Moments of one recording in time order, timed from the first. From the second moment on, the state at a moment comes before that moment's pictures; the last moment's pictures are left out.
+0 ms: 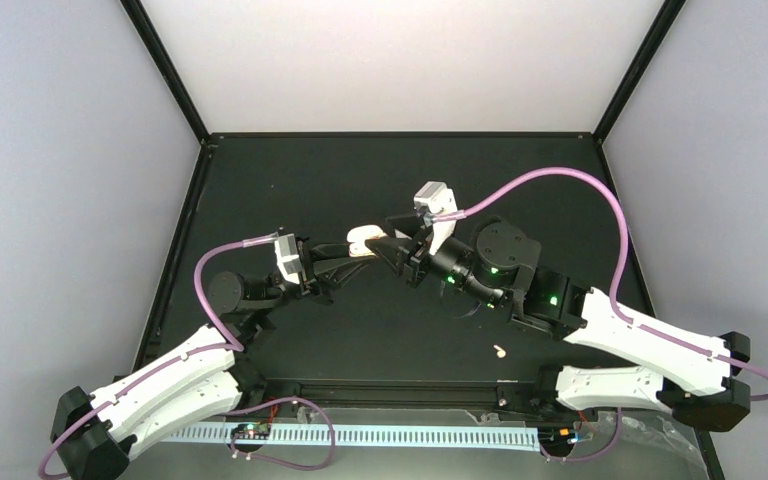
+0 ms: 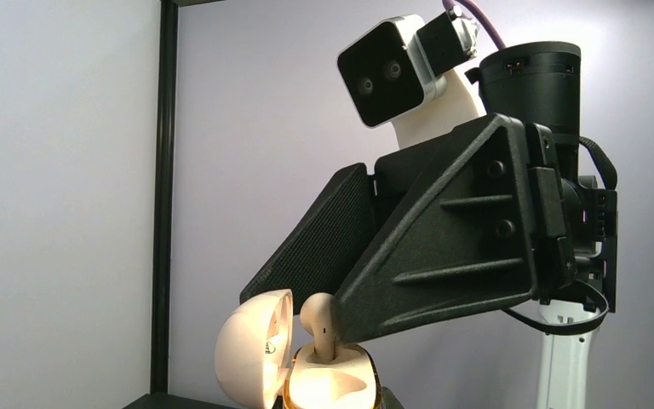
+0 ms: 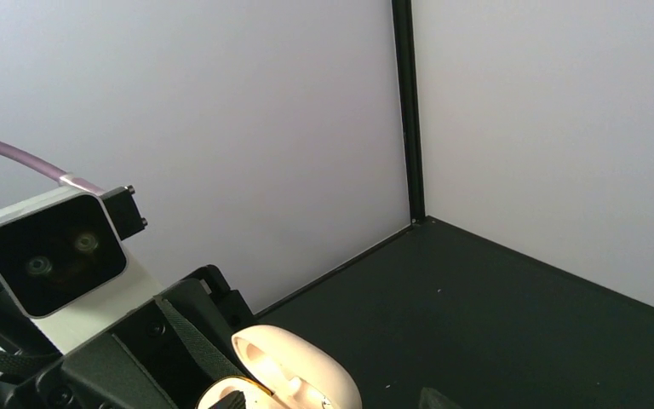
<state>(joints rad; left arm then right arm) -0.77 0.75 0.47 0.82 0.44 -0.28 1.20 1.05 1.18 -0.14 0.23 0.21</state>
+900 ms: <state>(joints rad) -0.77 0.72 0.47 0.82 0.45 -0.28 1.20 0.94 1.20 -0.25 0.42 0.22</state>
